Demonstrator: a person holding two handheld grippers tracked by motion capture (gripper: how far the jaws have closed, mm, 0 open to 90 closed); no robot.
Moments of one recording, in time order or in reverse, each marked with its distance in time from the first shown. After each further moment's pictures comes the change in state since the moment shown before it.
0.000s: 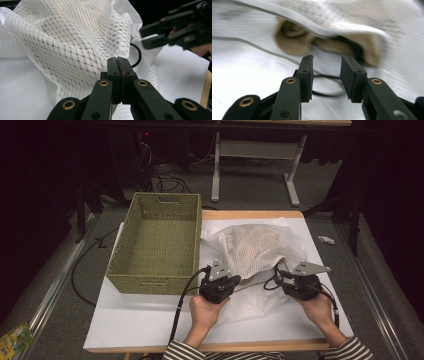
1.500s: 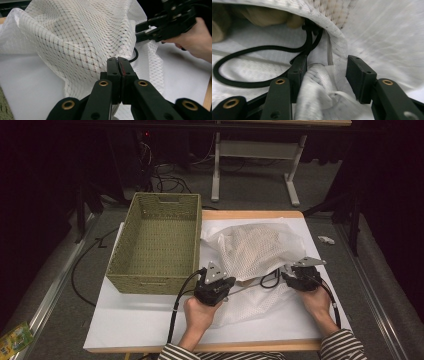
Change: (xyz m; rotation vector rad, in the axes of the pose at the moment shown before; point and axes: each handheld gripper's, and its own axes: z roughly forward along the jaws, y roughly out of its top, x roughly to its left) left arm 0.002 -0.004 -0.014 0.020 0.043 0.028; right arm -0.043 -0.030 0.053 0.130 -0.160 0.131
